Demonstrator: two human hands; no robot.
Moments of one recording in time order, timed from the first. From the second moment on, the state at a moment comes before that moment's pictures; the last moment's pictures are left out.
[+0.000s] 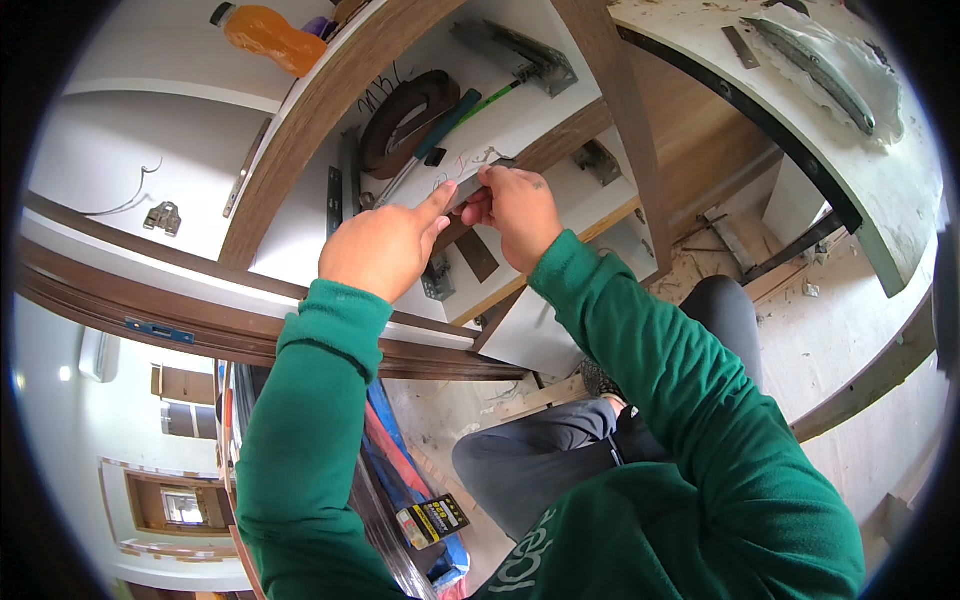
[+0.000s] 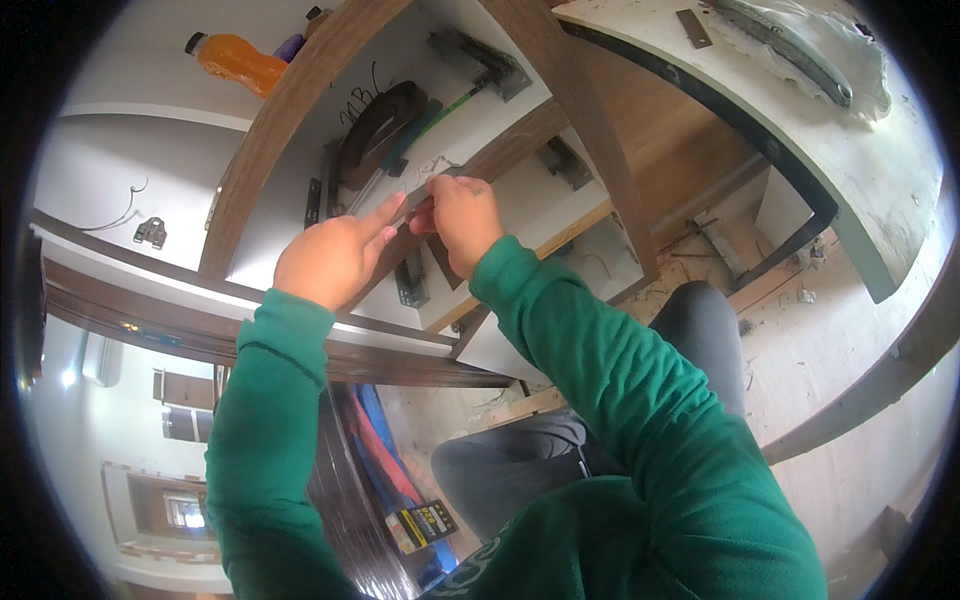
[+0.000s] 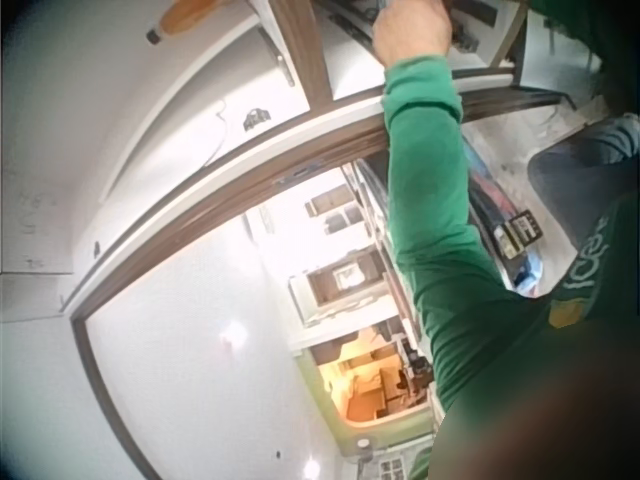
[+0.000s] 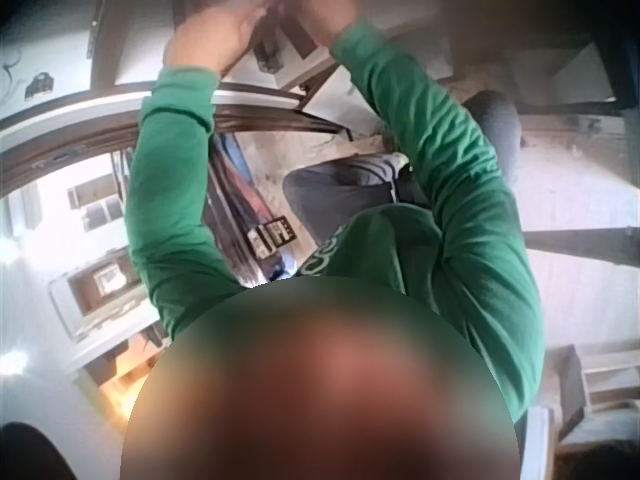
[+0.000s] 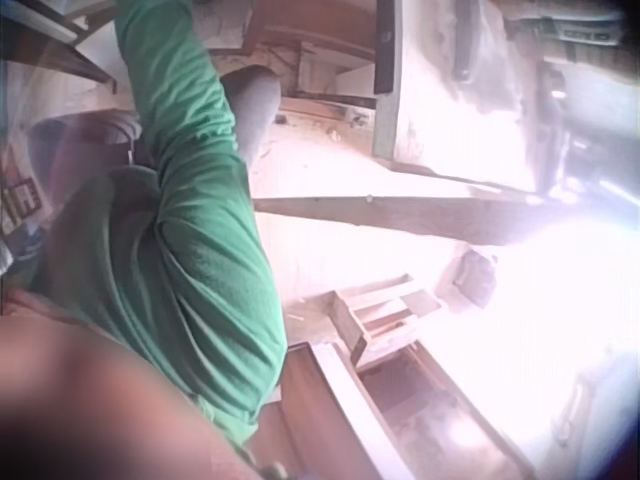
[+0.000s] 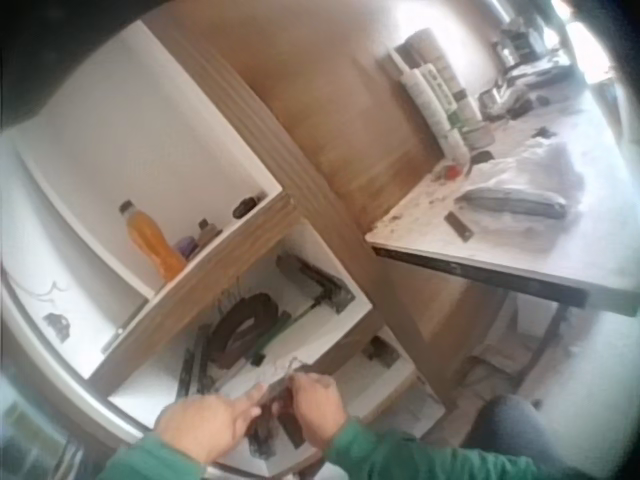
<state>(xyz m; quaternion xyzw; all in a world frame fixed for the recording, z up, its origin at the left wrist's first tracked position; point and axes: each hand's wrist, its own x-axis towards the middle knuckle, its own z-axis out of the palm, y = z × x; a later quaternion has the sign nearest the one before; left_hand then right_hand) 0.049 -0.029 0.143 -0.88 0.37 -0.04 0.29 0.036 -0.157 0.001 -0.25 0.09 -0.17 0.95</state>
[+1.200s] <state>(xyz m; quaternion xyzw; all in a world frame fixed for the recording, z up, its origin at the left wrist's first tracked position) 0.028 -0.040 0.137 -0.89 0.37 -0.03 0.26 0.020 -0.171 -0.002 -0.29 0.11 -0.18 0.93</state>
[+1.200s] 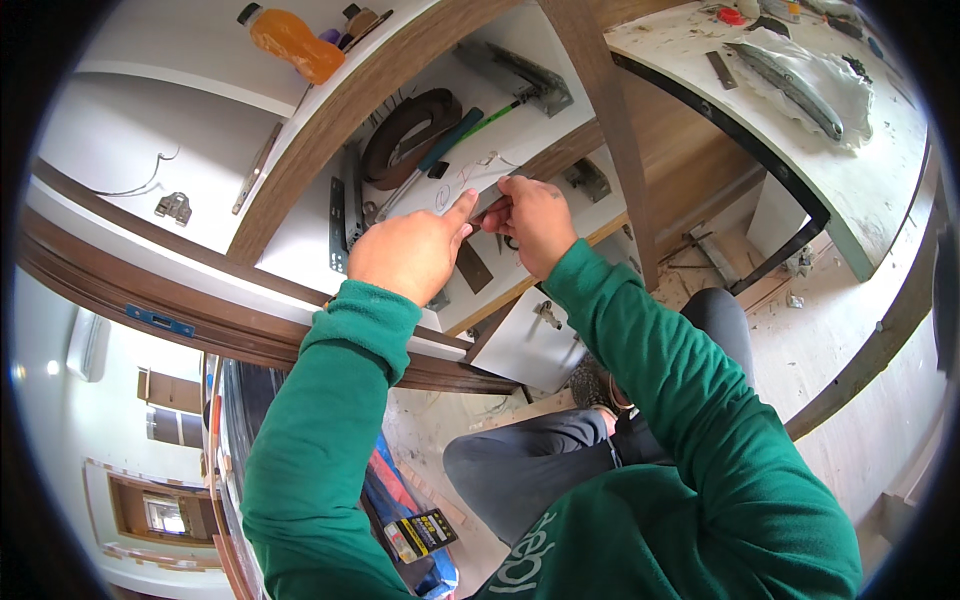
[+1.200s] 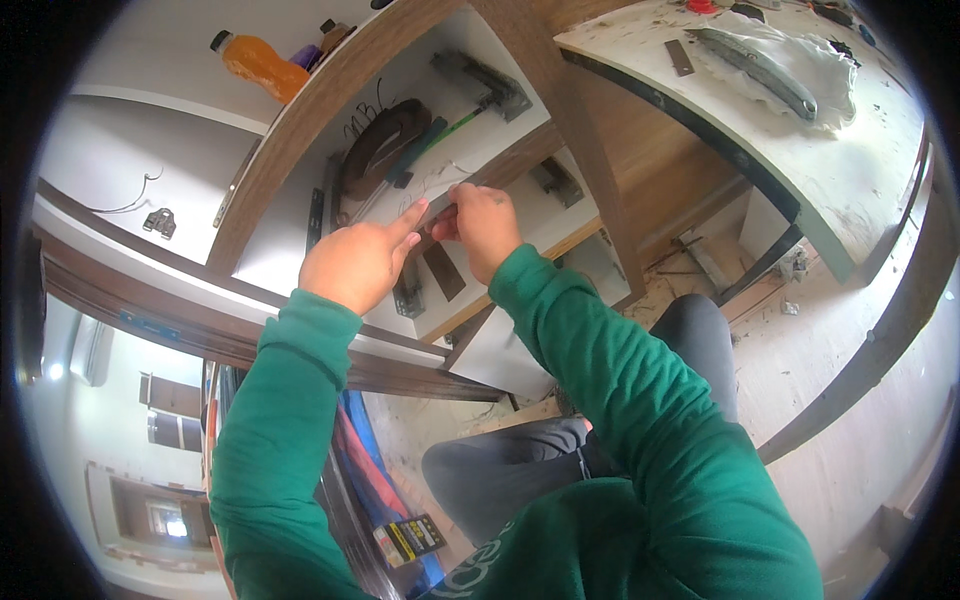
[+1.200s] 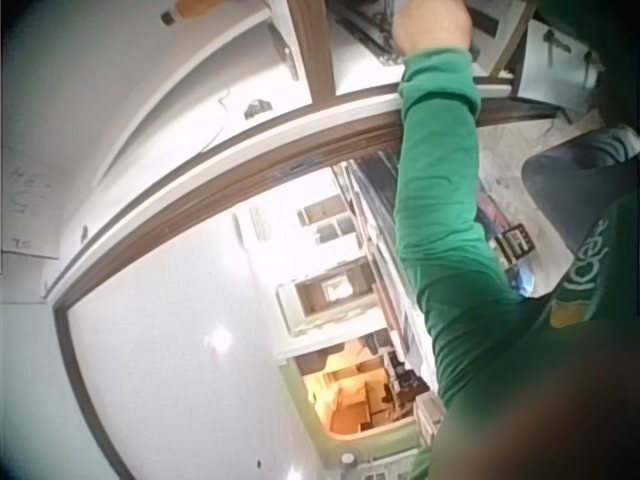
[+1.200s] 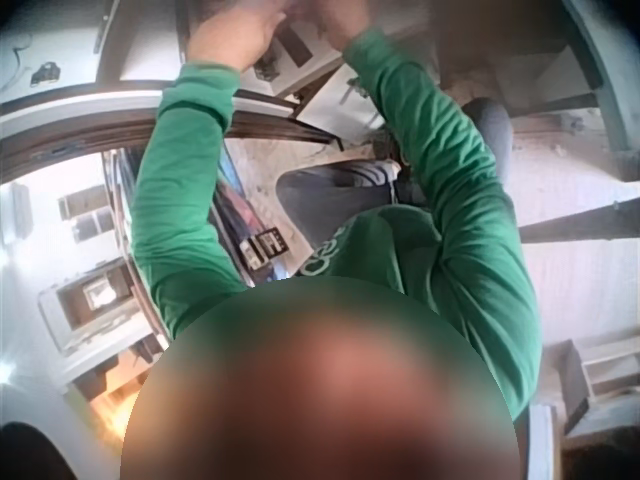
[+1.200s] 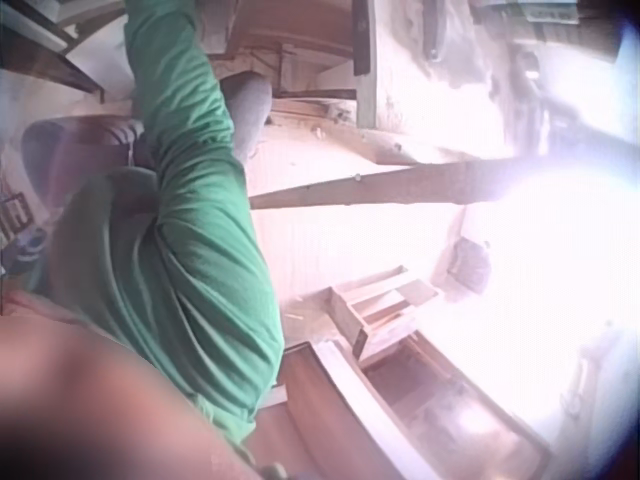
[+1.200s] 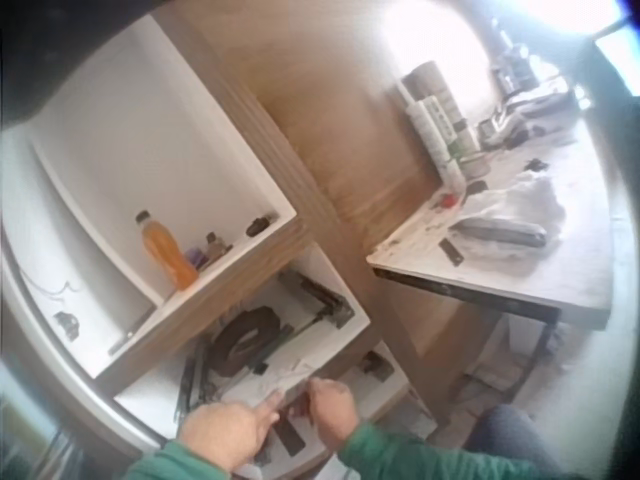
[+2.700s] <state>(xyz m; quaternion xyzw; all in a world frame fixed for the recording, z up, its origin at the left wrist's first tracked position) 0.031 -0.042 0.115 -0.89 0.39 -0.07 0.21 0.025 -0.192 -0.010 -0.40 0.10 -0.18 0.89</state>
